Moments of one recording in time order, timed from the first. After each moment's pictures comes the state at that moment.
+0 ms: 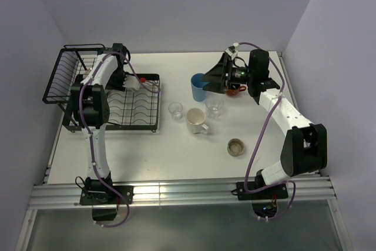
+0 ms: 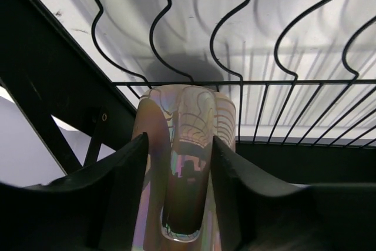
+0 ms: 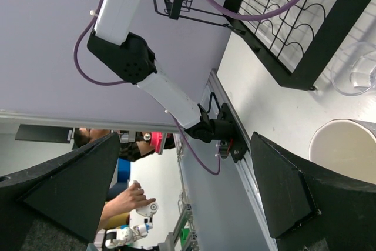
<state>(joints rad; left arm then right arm) -0.09 2.27 2.04 -1.18 -0.28 1.66 0.16 1.48 1.12 0.09 -1.14 1.01</state>
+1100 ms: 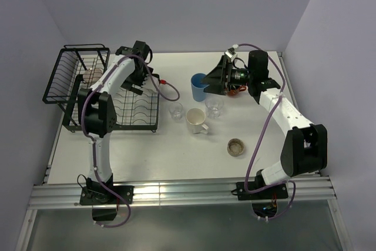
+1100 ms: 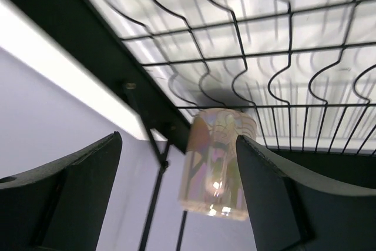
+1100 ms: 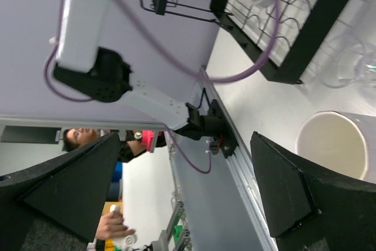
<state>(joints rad) -0.28 2.15 1.98 -1.16 -0.24 1.66 0.16 1.47 1.13 0.01 -1.13 0.93</state>
